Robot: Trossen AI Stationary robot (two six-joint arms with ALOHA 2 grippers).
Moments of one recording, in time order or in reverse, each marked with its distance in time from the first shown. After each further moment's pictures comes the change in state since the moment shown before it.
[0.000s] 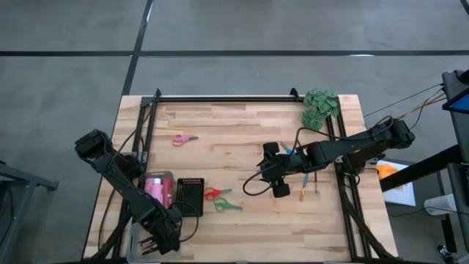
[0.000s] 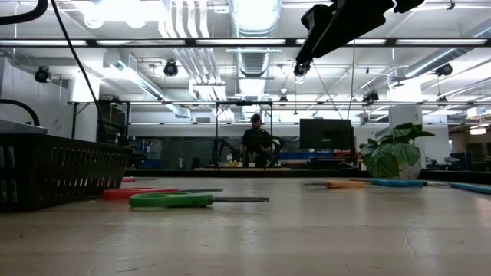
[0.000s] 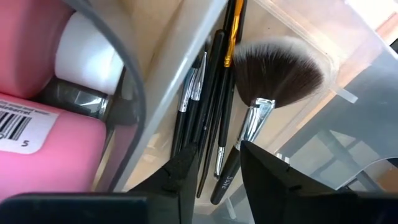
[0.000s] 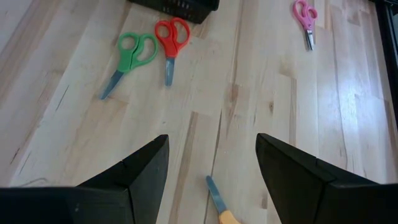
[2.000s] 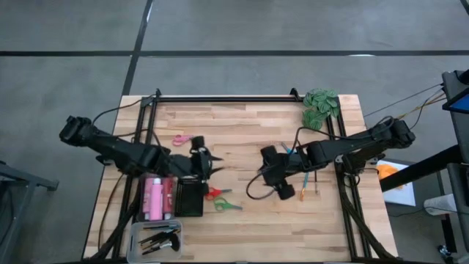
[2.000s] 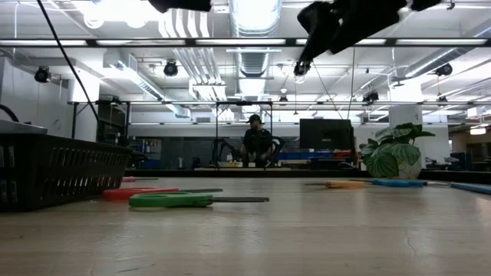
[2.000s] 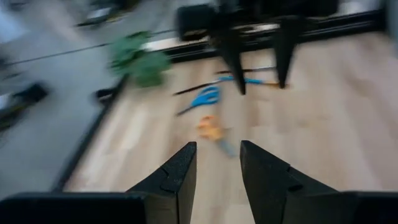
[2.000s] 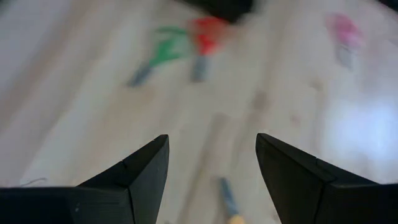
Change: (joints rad) left arm 0.522 -0.334 0.048 0.475 -0.831 1.475; right arm -0.002 -0.007 0.000 -0.019 -0.126 -0.121
